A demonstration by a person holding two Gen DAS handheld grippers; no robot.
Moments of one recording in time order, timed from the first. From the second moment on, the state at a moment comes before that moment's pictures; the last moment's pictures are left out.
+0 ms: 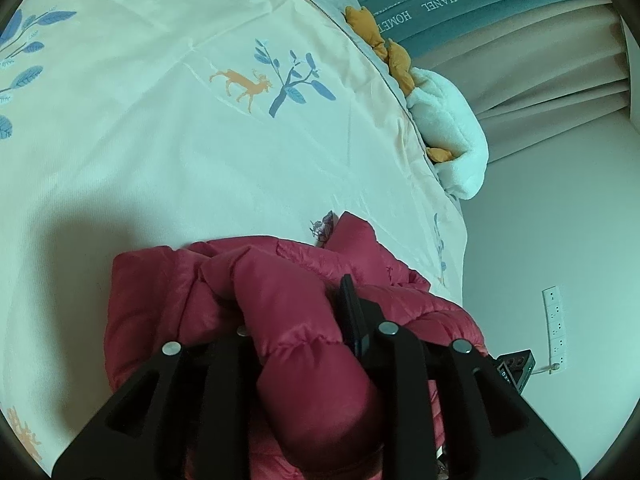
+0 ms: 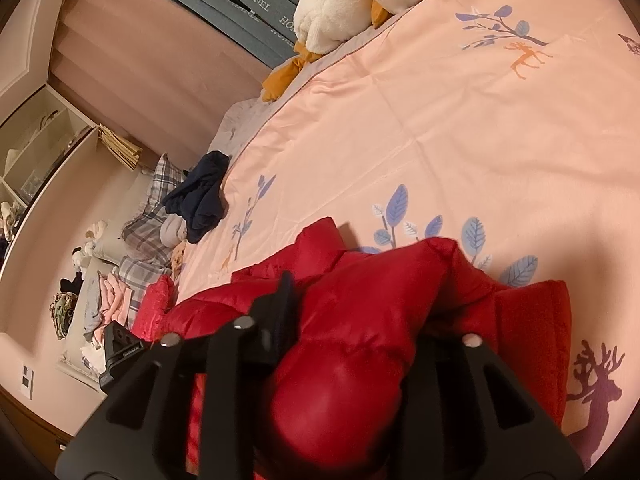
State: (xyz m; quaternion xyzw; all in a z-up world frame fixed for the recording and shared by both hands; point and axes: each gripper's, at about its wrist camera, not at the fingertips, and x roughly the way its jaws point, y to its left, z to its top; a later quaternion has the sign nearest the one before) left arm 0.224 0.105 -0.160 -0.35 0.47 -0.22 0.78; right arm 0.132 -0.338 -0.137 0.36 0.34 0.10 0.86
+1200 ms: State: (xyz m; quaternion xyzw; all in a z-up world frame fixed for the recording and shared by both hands) left arm 0.245 0.136 -0.118 -0.40 0.41 -0.18 0.80; right arm 0.144 -0.371 -0.104 0.42 0.28 0.05 0.86
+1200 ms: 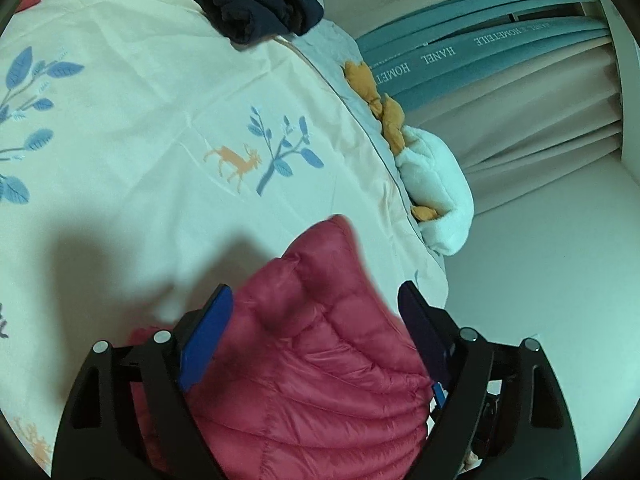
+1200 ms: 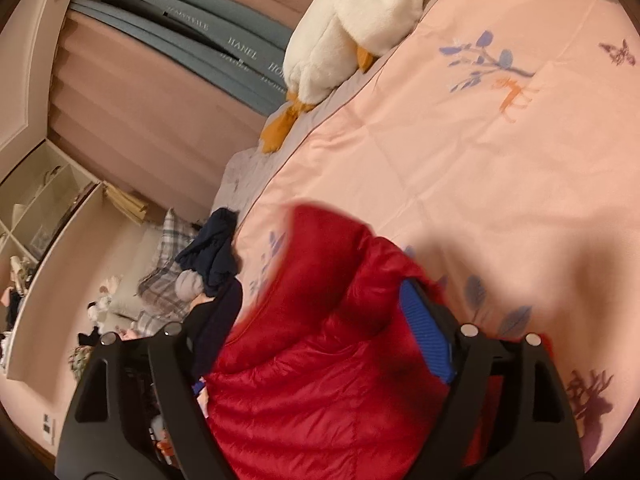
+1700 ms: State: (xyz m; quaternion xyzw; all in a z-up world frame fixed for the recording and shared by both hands) left arm 0.204 0.077 -0.107 -0.18 0.44 -0.20 0.86; right arm 0.118 -0.302 -0.090 0.18 0.34 0.05 0.92
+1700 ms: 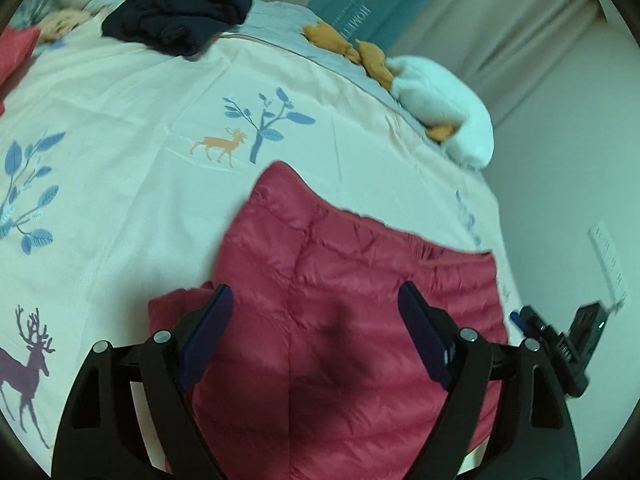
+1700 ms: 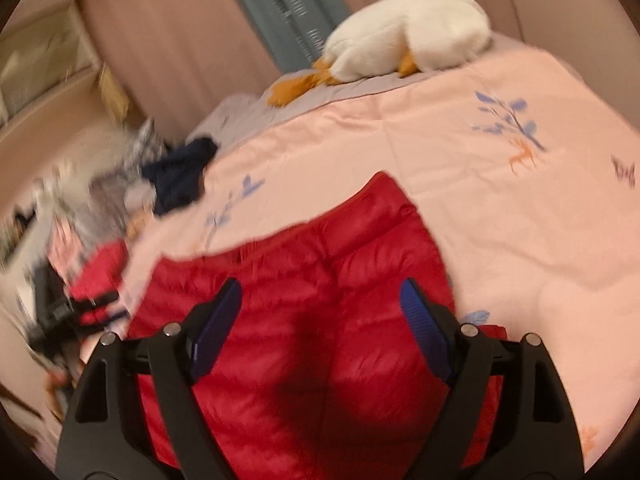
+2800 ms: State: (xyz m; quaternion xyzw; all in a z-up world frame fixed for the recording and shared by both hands) left arm 0.151 0.073 -0.145 -0.08 0.47 -0.21 0.85; right arm 0.088 -0.266 -0.130 0.07 0.39 0.04 0.92
